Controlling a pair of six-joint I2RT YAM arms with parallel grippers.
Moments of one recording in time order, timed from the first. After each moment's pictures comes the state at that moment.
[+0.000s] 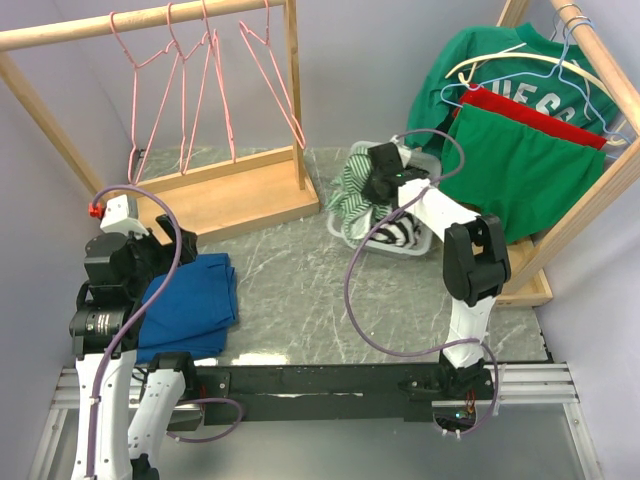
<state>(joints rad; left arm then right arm) 0.05 0.59 0.97 -0.73 0.06 -0.38 0.36 1.93 1.52 -0.40 0.20 0.68</state>
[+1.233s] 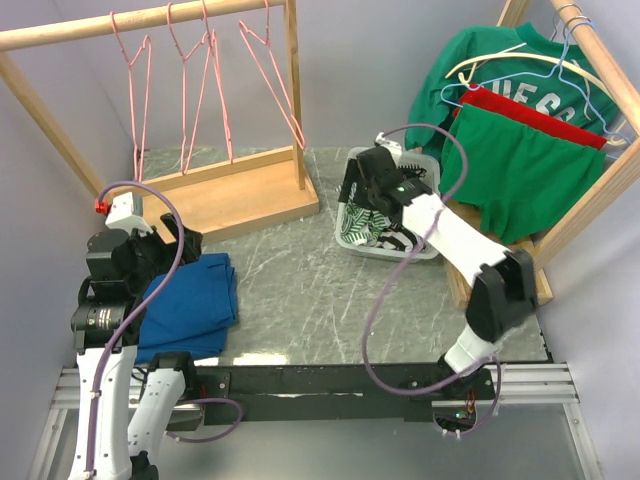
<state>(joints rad) 0.05 0.62 0.97 -0.72 0.12 -0.38 0.51 1.67 1.43 -0.50 0.30 0.58</state>
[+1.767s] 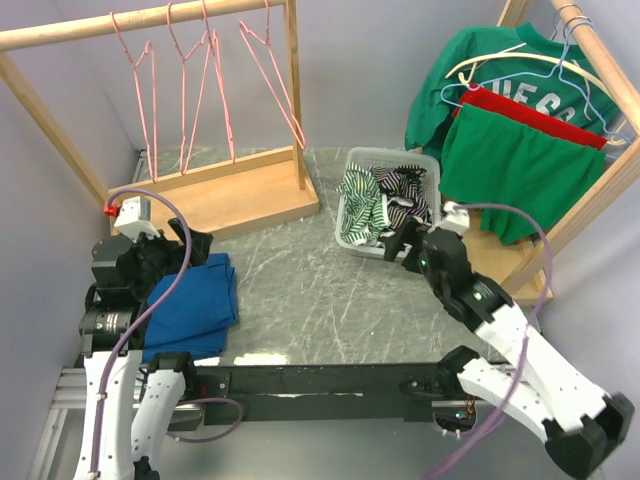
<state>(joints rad) 0.05 0.57 0.87 -0.60 0.24 -0.39 0.57 0.80 0.76 -0.45 0.39 0.65</state>
